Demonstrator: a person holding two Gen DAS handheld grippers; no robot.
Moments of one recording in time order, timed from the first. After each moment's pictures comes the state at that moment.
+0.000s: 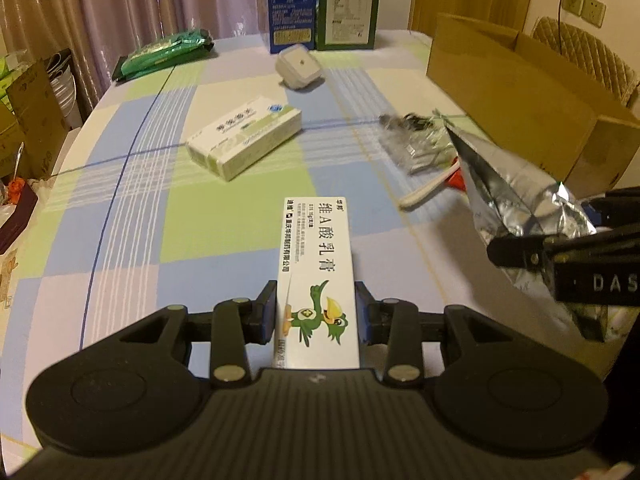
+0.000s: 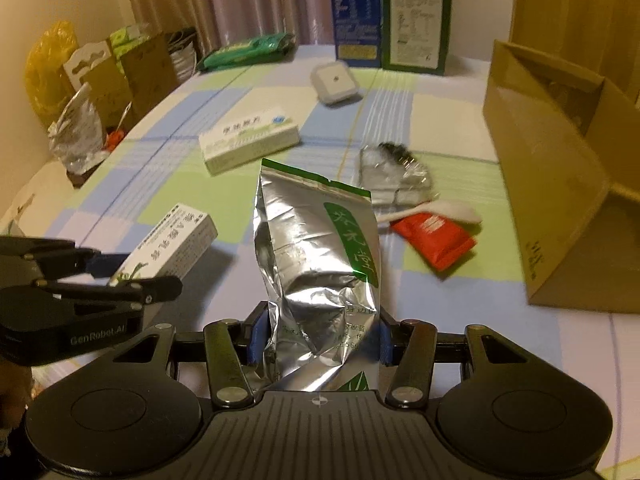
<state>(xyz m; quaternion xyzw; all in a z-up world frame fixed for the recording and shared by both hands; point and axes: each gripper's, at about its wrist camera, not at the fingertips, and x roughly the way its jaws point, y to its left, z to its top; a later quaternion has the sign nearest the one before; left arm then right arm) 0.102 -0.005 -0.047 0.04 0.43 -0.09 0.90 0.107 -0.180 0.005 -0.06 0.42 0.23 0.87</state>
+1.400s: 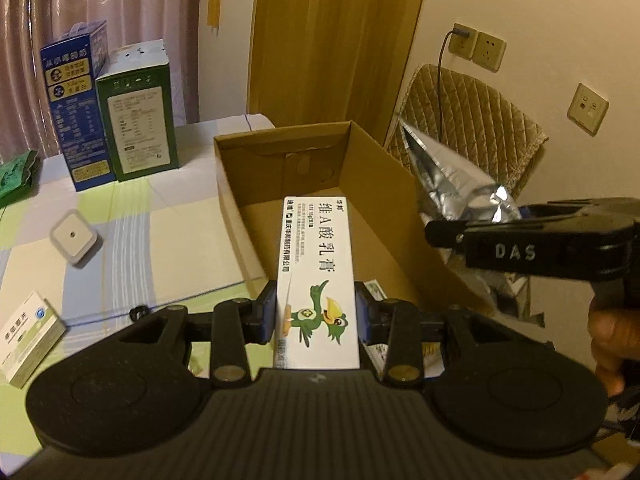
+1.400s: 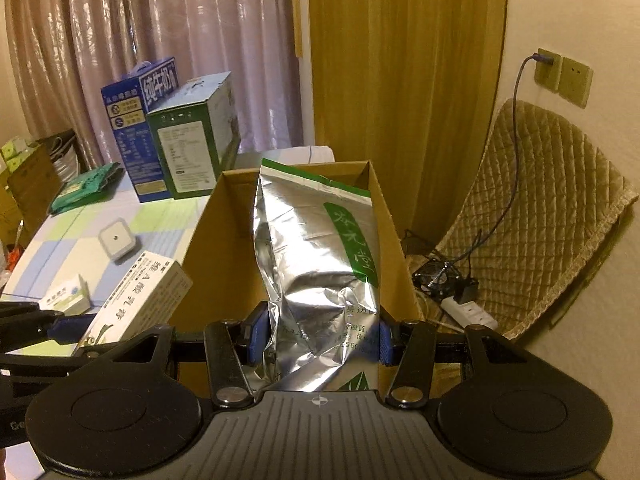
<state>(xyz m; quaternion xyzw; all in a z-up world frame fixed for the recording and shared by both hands) 0.212 -0.265 0.054 0.02 0.37 -0.23 0.90 0.237 -0.417 0.121 -0.01 0.36 0.09 0.93</state>
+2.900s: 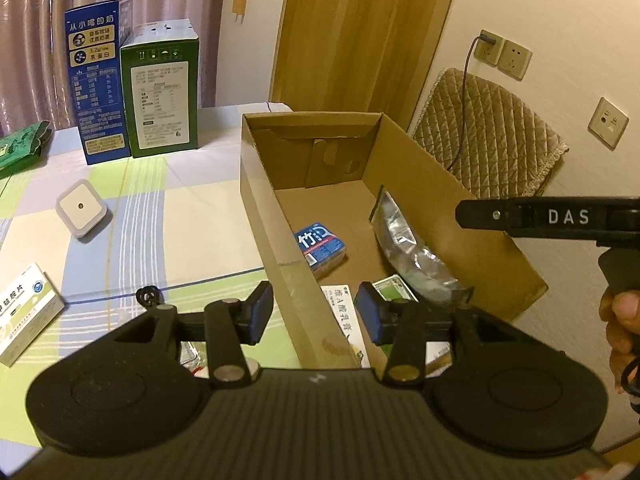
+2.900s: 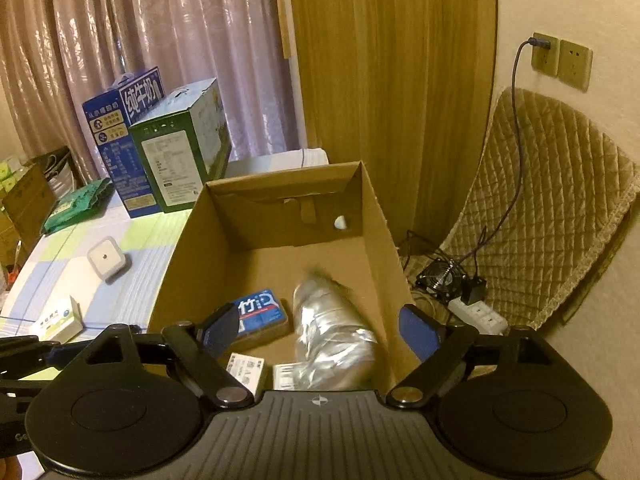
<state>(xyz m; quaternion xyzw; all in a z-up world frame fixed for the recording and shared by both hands) 0.218 -0.237 0.027 -0.01 0.38 -0.20 0.90 0.258 -0.423 0.110 0.02 0.36 0.09 0.93</state>
